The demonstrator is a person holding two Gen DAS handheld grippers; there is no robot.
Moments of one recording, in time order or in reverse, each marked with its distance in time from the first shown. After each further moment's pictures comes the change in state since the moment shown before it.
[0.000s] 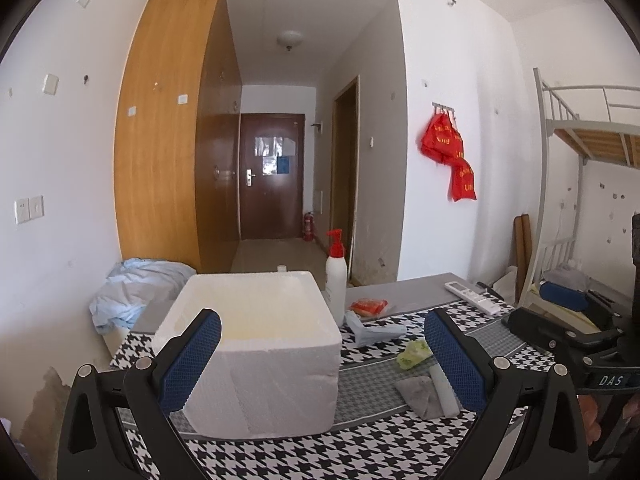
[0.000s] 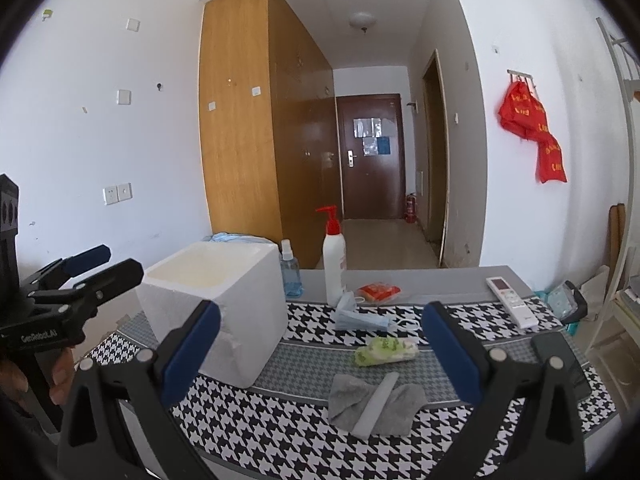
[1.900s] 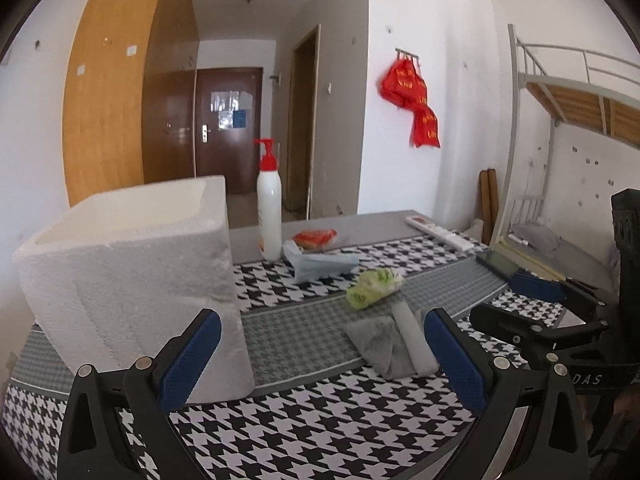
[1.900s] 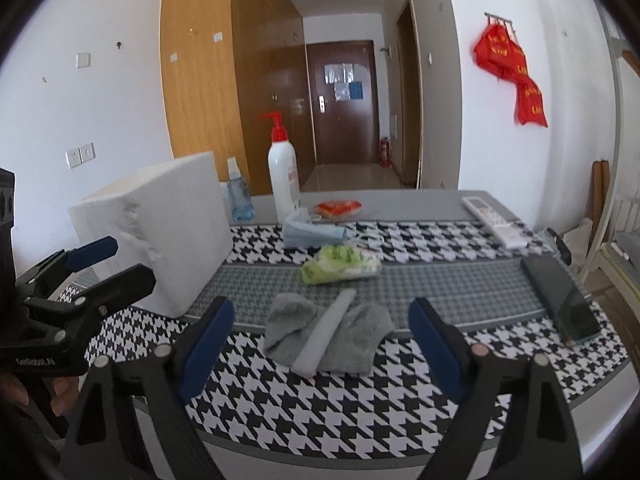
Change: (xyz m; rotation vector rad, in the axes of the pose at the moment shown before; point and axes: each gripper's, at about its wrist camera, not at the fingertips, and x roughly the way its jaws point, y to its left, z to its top) left arm 0.069 -0.041 -0.064 0.028 0.179 -0.159; right arm 0.040 -0.048 -0.070 0.049 0.209 -0.083
